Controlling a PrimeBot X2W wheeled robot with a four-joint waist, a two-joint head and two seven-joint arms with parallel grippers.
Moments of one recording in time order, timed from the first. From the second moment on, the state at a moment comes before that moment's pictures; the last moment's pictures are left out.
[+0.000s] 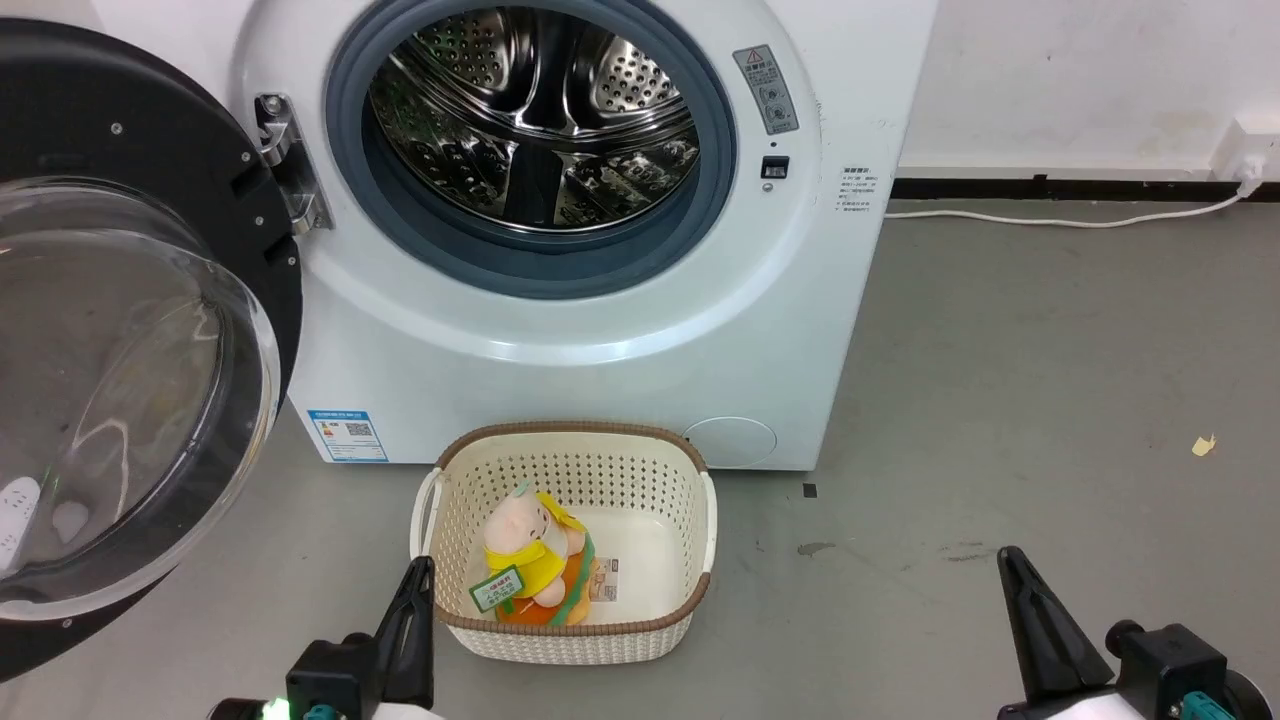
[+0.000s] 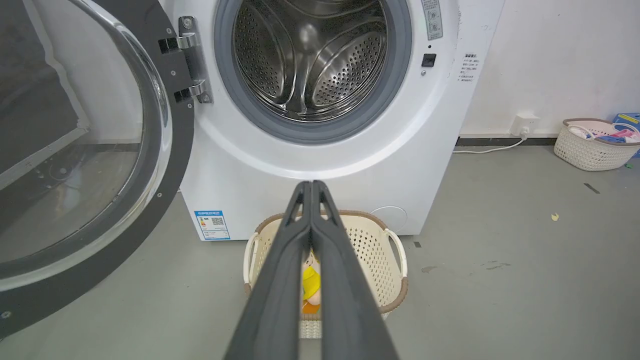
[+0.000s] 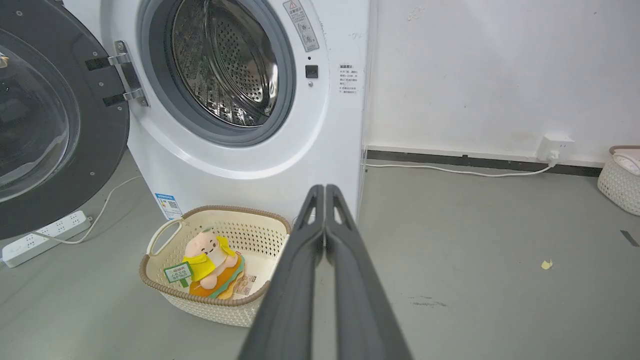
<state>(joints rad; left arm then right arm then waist) 0.07 0.07 -0.08 0.09 -0.08 0.01 -0.19 0.09 -0.06 -0.01 0.07 0.08 0.13 -0.19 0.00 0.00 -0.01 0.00</state>
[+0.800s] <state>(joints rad) 0.06 0.07 -0.06 0.07 -0.06 0.01 -0.14 0.07 -0.06 -0.01 0.05 0.06 0.13 -0.14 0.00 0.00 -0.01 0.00</state>
